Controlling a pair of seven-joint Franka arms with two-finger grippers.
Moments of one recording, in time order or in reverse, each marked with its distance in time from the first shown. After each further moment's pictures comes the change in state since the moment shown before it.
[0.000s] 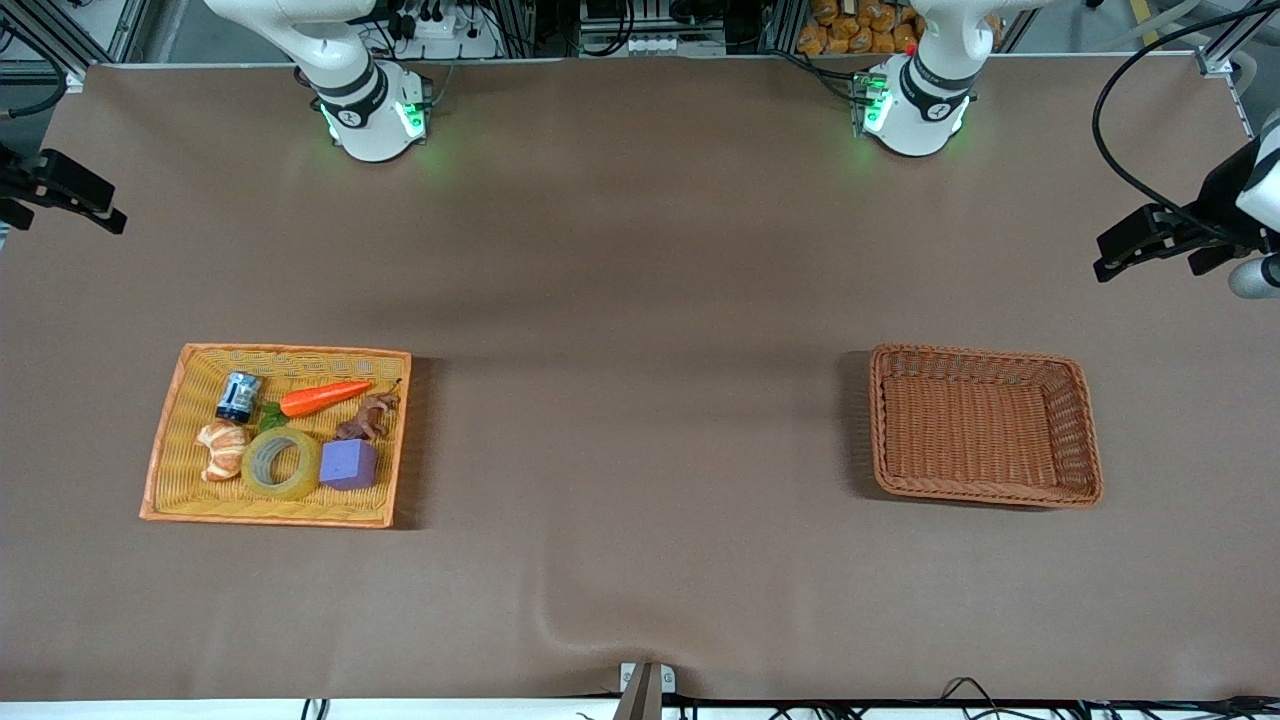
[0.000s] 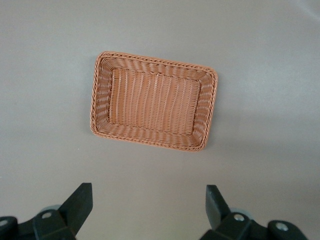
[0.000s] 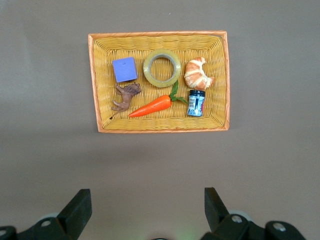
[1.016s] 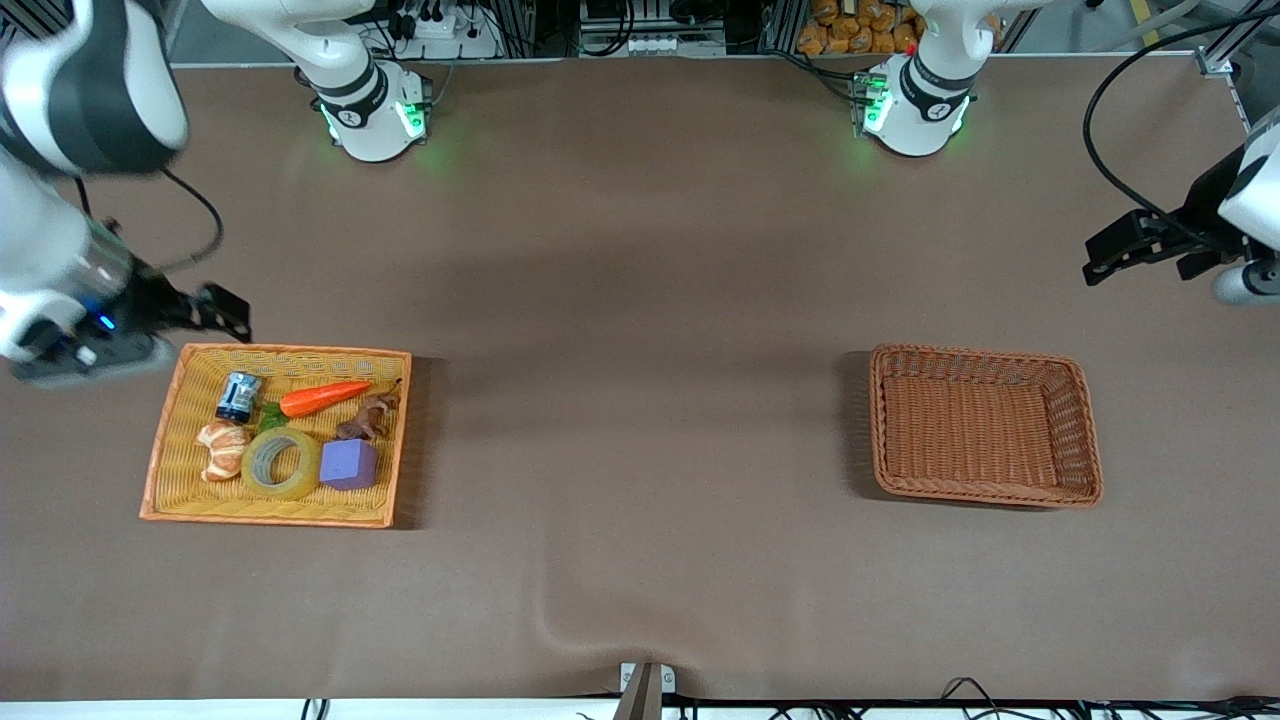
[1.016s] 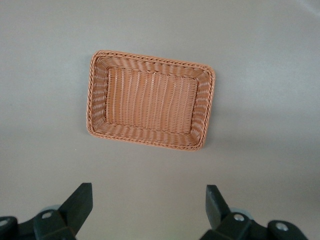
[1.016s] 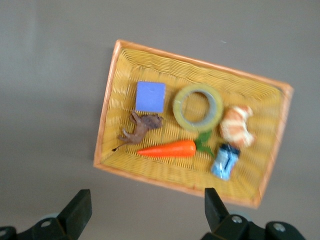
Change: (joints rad) left arm -0.006 0.024 -0.007 -0.001 0.000 0.008 0.000; right arm 0.078 0.215 -0.003 -0.209 0.027 0.438 -0.276
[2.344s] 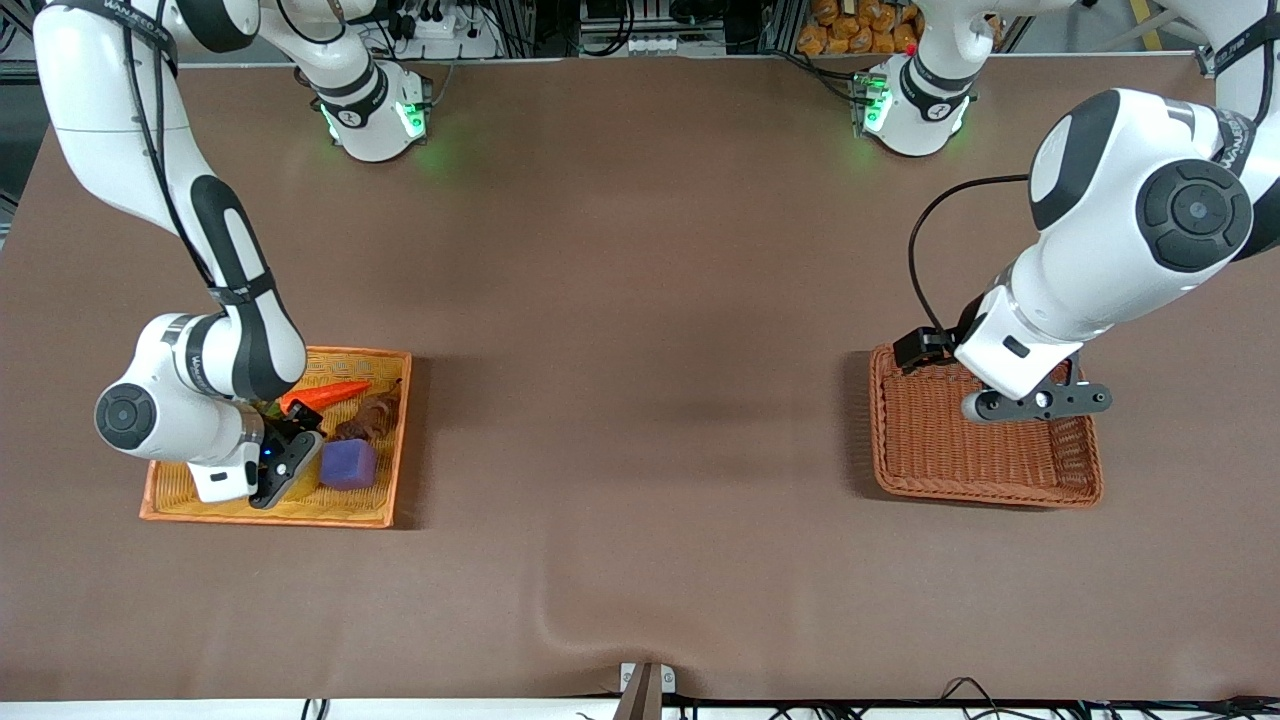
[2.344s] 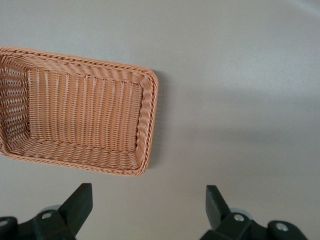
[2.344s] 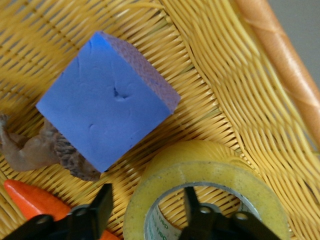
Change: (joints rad) left arm -0.214 0.228 -0.004 -0.010 0.000 0.200 -0.227; right arm -0.065 0.508 -0.015 0.050 0.070 0.359 -0.787
